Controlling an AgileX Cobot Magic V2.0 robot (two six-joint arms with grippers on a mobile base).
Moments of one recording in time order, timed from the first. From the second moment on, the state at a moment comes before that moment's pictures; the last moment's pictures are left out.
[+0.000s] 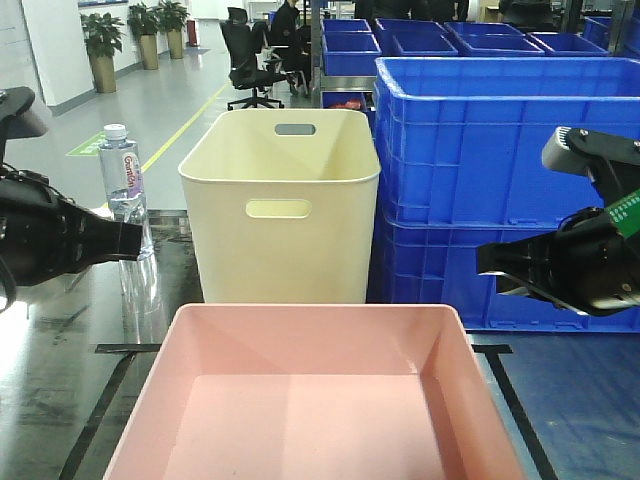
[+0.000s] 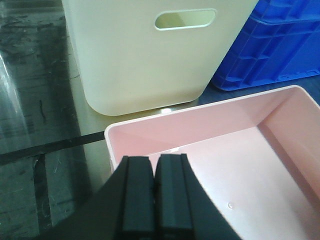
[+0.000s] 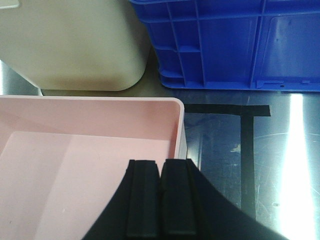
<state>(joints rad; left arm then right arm) -0.29 1.32 -1.41 -0.27 0.78 0.08 0.19 1.34 -1.35 0.10 0.78 0.14</state>
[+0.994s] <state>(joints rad) -0.16 0.62 -0.50 -0.13 0.19 0.07 0.19 1.34 -1.35 0.10 0.78 0.14</state>
